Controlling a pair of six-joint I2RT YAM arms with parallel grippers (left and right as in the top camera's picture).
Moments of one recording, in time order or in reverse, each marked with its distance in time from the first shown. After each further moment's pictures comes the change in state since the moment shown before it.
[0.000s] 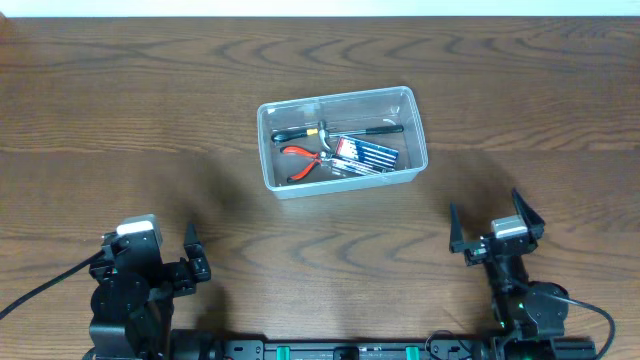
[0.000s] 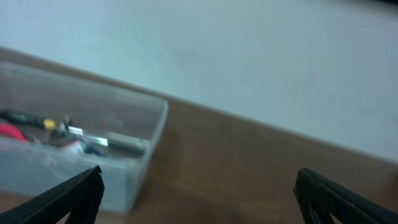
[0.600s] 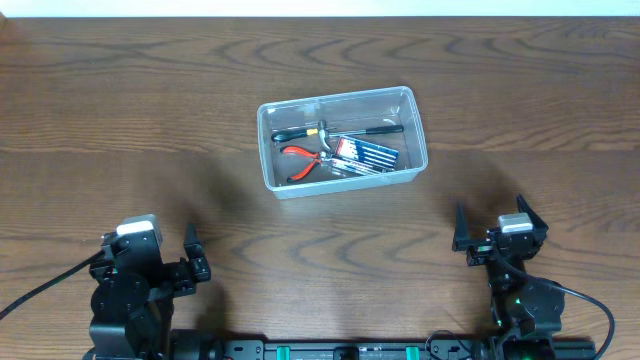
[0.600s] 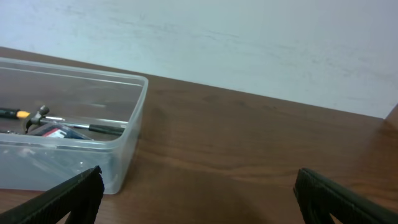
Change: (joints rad) left arm 0.000 0.000 0.000 -0.001 0.000 0.000; right arm 0.000 -0.006 -0.003 -0.067 0.096 0.064
